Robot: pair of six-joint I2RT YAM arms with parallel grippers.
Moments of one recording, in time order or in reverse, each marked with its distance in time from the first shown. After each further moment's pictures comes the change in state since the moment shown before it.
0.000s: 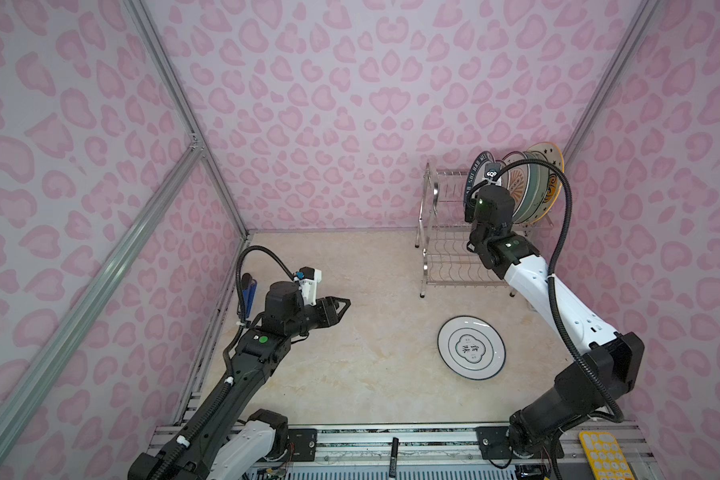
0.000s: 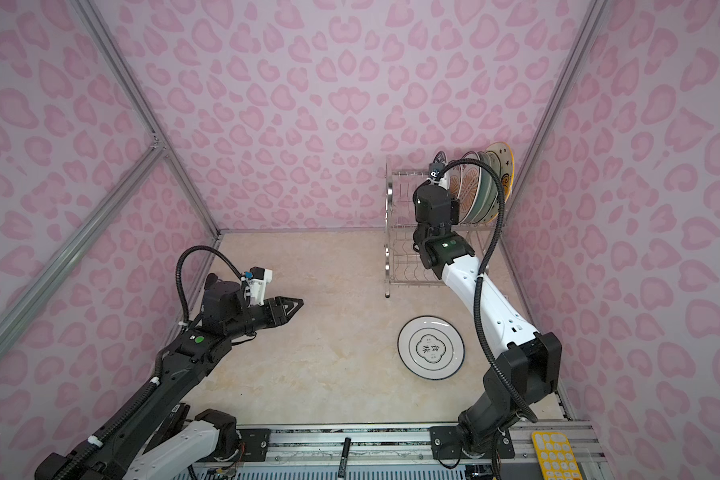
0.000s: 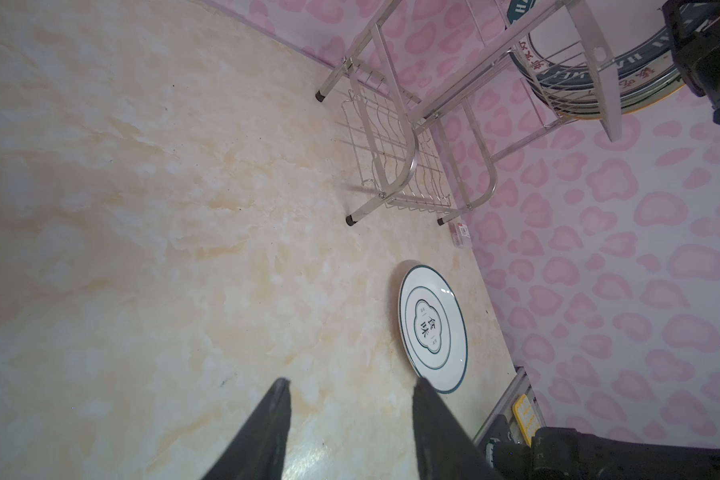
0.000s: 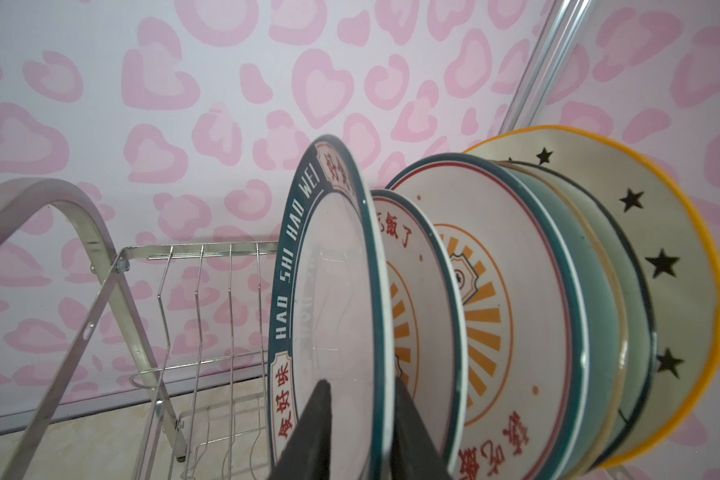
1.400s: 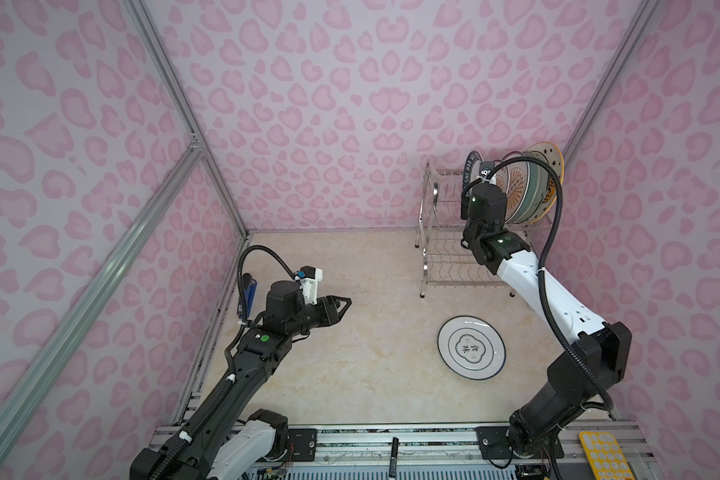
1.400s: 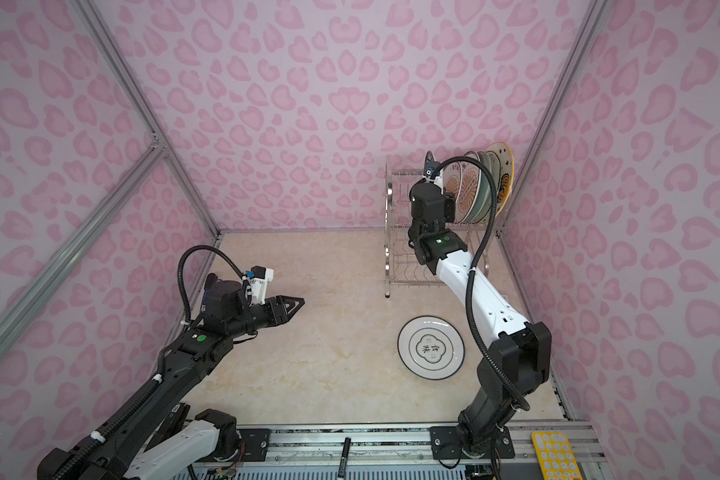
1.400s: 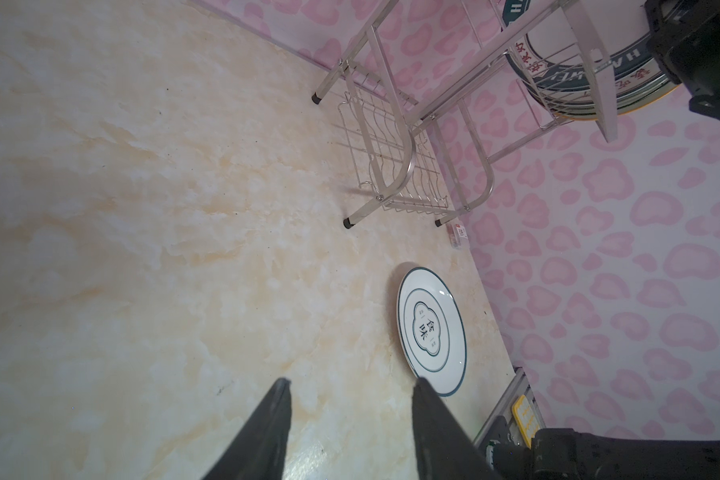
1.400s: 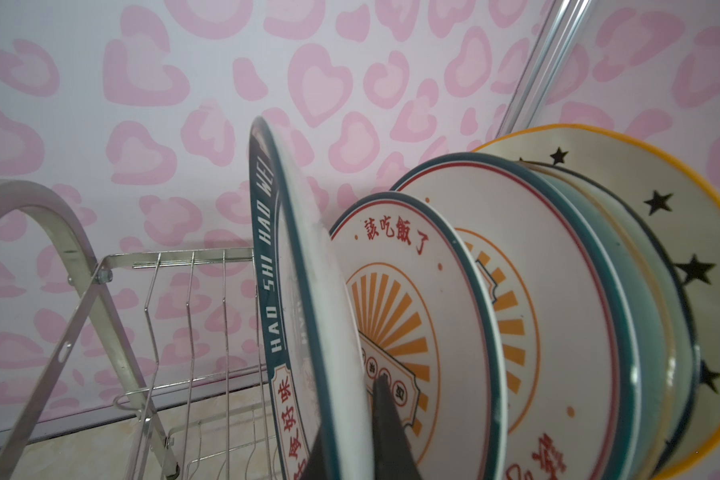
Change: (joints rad) left arm 0.000 0.018 -0.004 0.031 0.008 0.000; right arm 0.005 0.064 0.038 0.027 0.032 -0.006
